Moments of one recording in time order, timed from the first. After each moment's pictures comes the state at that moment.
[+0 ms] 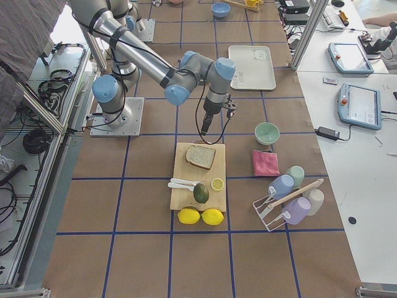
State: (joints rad) left arm -1.60 -1.55 -1.57 -1.49 1.52 -0.02; right arm 1.07 -1.39 1.95 -2.07 -1.84 -0.20
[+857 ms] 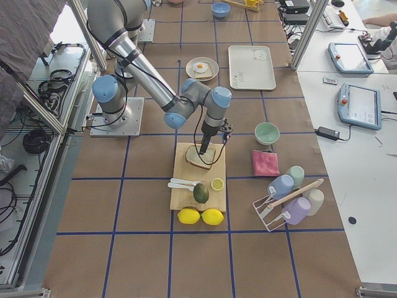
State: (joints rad) left arm -1.60 -1.55 -1.57 -1.49 1.52 -0.02; right arm 1.00 -1.26 2.01 -2.26 -1.85 -0.30
